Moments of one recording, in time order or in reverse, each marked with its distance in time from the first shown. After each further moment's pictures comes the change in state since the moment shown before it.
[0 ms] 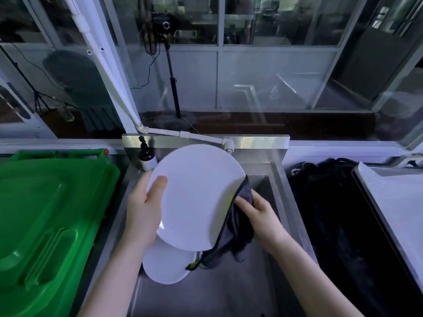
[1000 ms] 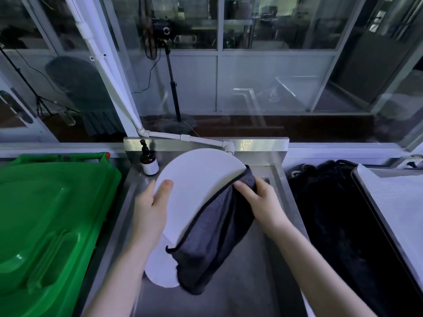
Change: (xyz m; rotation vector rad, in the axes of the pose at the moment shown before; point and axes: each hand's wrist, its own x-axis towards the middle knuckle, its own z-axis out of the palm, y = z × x) left_hand -0.003 0.000 0.006 0.054 0.035 -0.063; right_hand 0.009 -0.041 0.008 -0.194 0.161 -0.080
